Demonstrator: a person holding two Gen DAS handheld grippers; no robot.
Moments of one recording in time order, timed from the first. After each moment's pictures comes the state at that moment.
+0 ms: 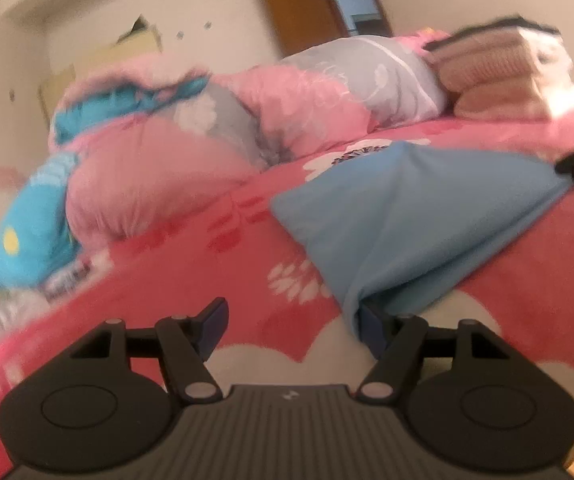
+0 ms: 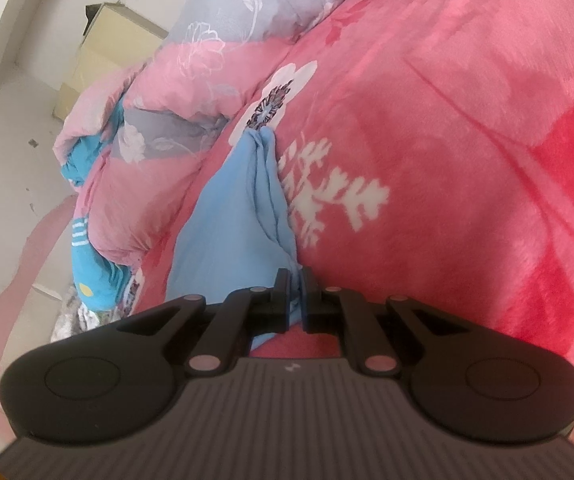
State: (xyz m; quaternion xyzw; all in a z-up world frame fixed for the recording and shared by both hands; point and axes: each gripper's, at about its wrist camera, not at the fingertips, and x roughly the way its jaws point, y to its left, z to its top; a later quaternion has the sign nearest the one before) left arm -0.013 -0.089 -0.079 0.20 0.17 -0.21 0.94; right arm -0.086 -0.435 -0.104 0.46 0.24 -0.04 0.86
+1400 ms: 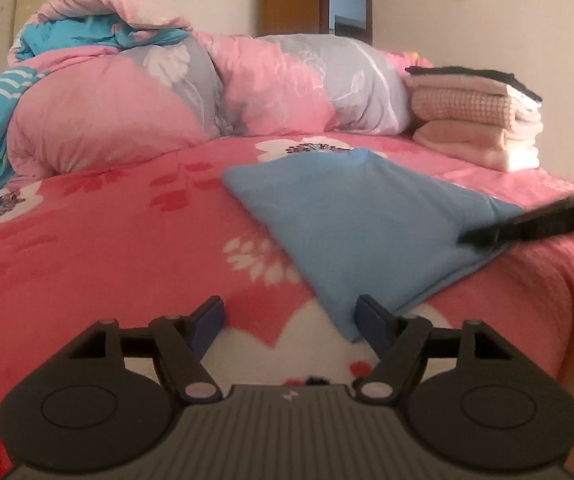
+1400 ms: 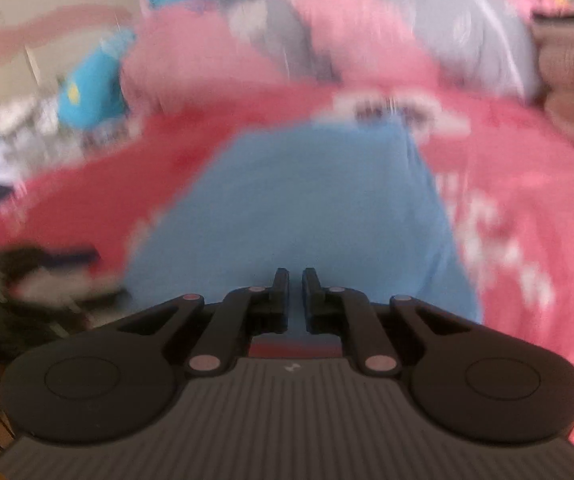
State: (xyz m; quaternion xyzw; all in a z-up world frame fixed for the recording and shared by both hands) left arm 0.010 -0.054 -0.083 0.09 0.23 -0.32 0.91; right arm -0.032 -0.298 -0.068 0.08 0.31 0.00 0.95
